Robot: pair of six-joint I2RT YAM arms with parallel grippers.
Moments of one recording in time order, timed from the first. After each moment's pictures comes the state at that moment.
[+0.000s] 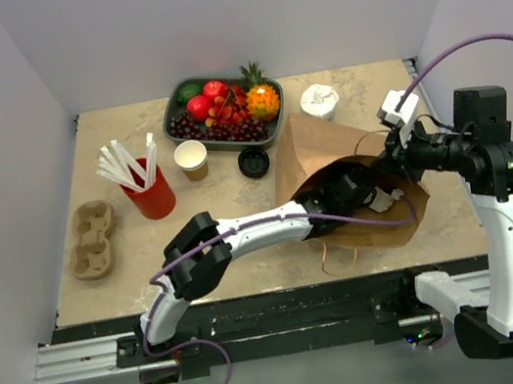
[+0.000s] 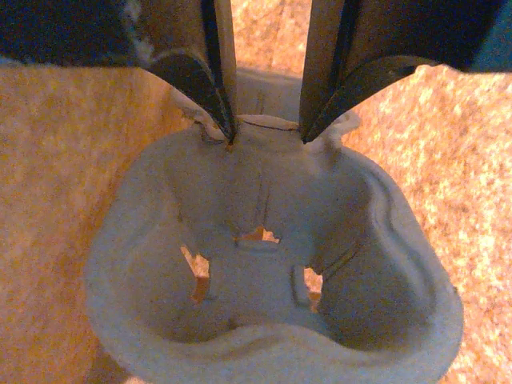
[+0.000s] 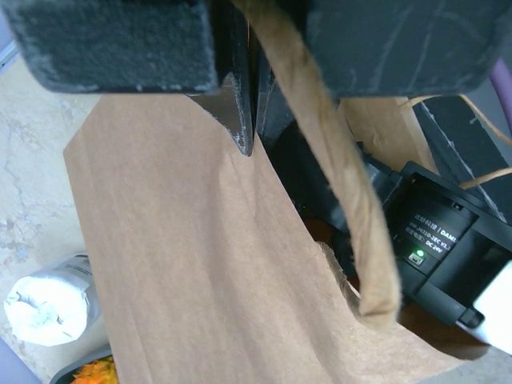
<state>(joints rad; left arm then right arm) -1.21 2.16 1.73 -0.06 -0.68 1.29 -0.07 0.99 1.57 -1.34 -0.75 -0.66</state>
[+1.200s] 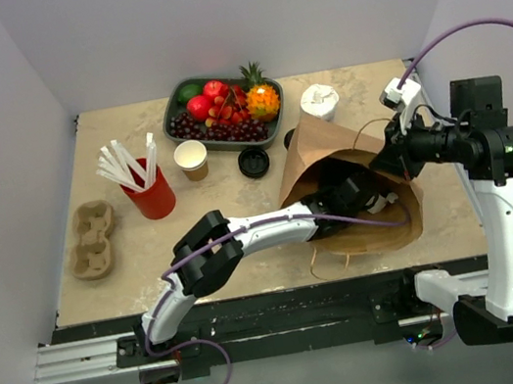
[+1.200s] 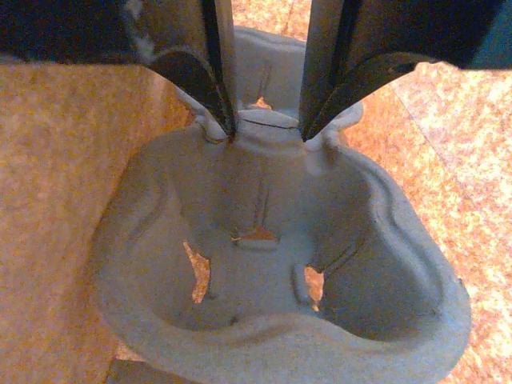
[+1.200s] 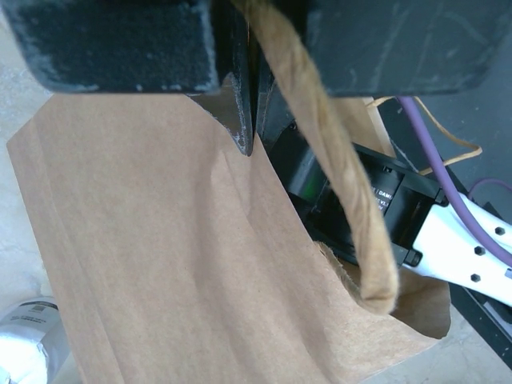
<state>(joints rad) -1.20 2.23 1.74 -0.03 -0.79 1.39 -0.07 1.07 1.64 -1.39 -0.75 -0.46</state>
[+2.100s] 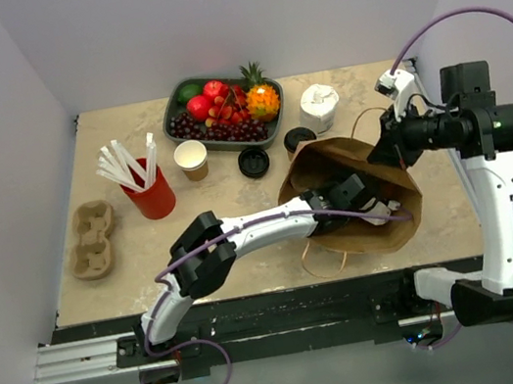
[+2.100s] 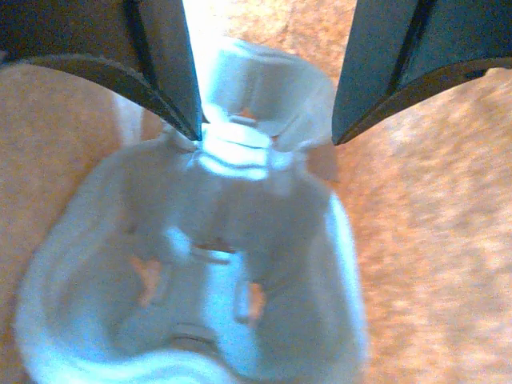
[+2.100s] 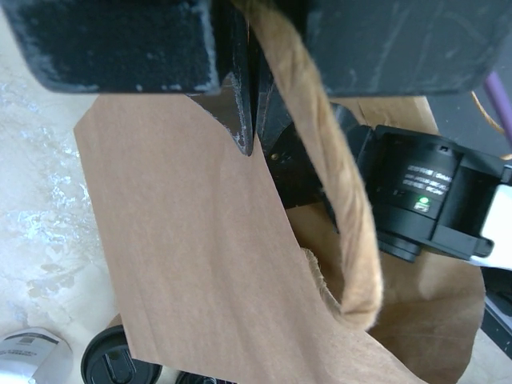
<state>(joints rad) -1.21 2.22 1.82 -0.36 -0.55 1.12 -0.07 1.16 1.67 -1.40 -0.71 -0.42</state>
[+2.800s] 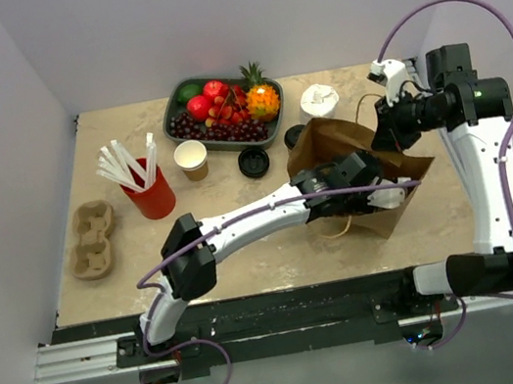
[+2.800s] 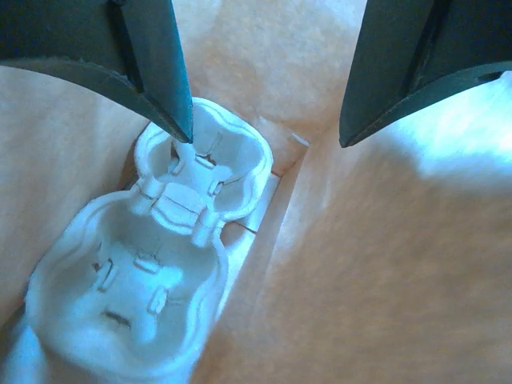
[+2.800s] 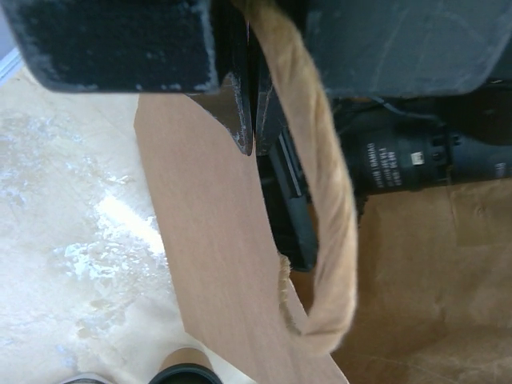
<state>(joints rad) -1.20 2.15 1.99 -0.59 -0.30 0.84 -0.07 1.31 1.71 -1.38 -0.56 -0.44</state>
